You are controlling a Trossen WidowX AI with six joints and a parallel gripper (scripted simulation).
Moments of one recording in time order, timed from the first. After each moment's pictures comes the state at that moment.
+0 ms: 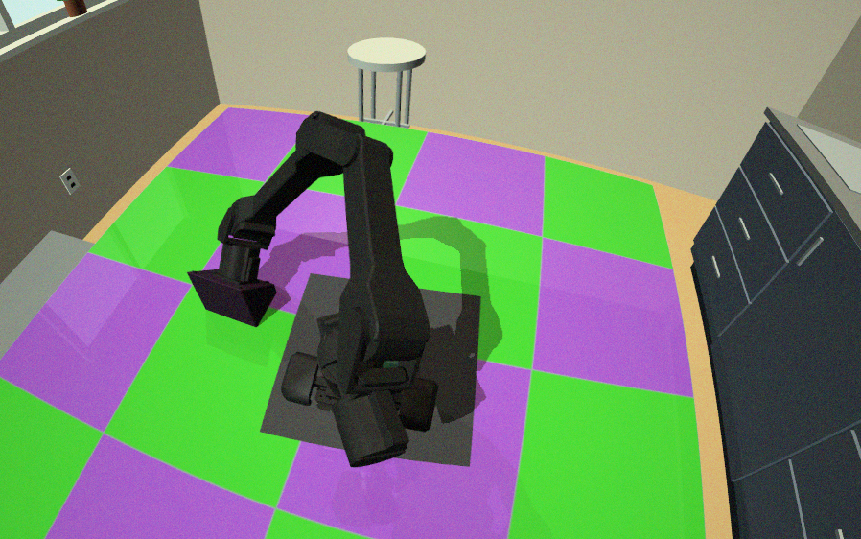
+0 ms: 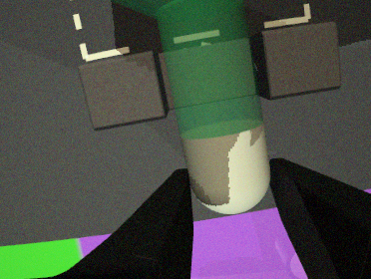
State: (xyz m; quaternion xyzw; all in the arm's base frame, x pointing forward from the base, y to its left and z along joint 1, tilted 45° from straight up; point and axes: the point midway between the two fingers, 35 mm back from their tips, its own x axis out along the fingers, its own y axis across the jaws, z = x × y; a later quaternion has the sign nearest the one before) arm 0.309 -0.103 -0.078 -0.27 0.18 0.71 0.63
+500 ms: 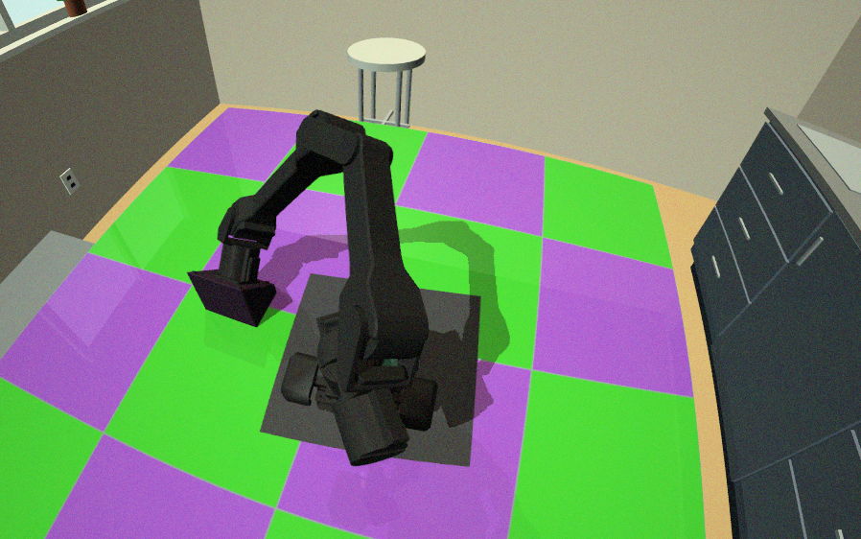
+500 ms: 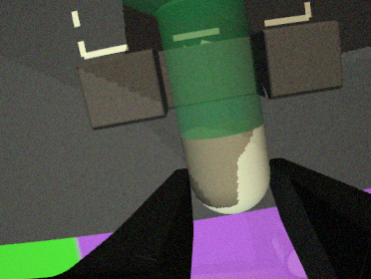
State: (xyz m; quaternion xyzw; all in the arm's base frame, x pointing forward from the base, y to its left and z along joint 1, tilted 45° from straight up) arm 0.309 -0.103 -0.078 -0.28 0.18 0.71 0.63
